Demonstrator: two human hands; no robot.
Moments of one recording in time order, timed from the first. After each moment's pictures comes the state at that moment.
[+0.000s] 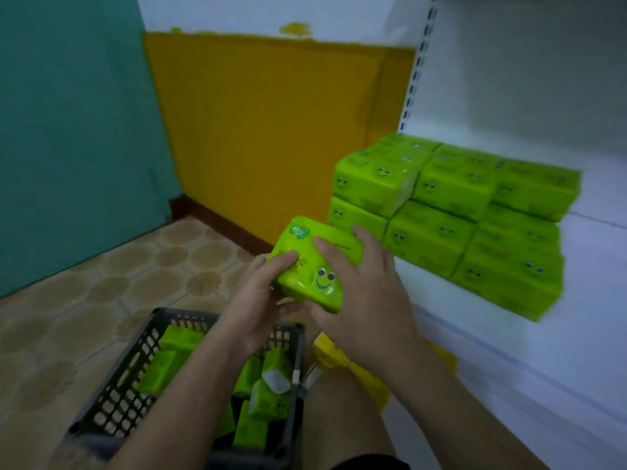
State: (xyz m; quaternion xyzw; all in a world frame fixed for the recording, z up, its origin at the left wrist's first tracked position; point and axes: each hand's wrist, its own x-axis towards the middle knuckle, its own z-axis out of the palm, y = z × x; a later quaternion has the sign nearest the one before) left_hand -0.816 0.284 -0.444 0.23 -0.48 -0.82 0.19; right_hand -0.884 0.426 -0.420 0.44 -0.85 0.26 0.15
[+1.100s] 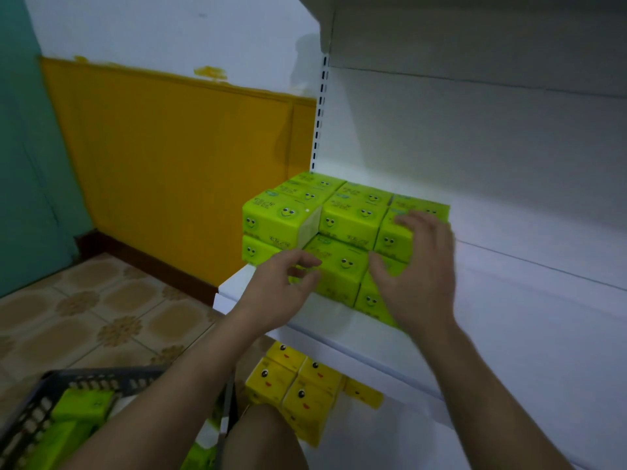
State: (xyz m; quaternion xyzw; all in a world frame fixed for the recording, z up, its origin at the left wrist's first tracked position) left_hand -0.913 0.345 -0.405 0.08 -0.84 -0.48 0.25; right_hand -0.985 0.524 -0.370 0.29 -0.80 0.38 0.36
